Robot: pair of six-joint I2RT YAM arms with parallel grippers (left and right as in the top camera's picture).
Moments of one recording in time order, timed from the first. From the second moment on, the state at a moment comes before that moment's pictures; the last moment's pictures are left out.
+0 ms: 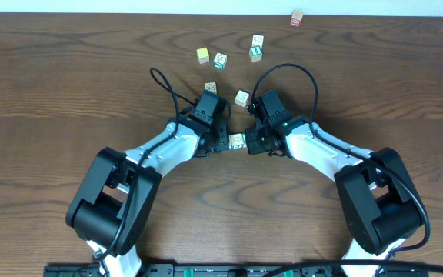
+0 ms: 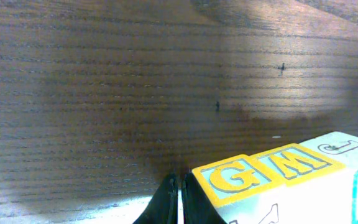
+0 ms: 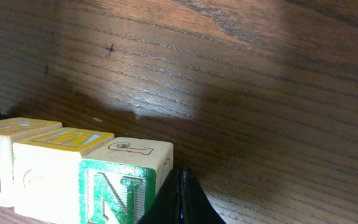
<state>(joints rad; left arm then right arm) -0.51 1.88 1.06 -0.39 0.10 -0.57 0.49 1.89 1.07 -0.36 -0.10 0.29</state>
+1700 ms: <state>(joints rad) -0.53 1.88 1.07 -0.40 0.10 -0.66 0.53 1.88 1.07 -0.39 -0.04 0.35</state>
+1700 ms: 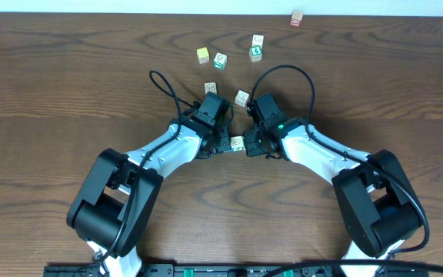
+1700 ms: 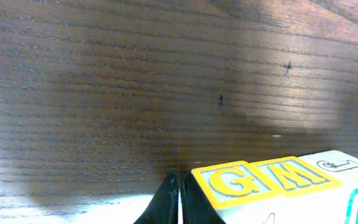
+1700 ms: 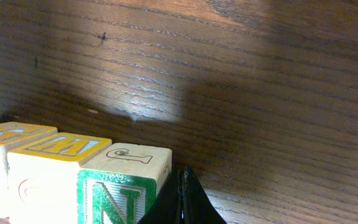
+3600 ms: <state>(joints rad) -0.55 1.86 1.07 -0.51 0.07 -0.67 0.56 1.88 1.07 -0.40 -0.07 0.36</state>
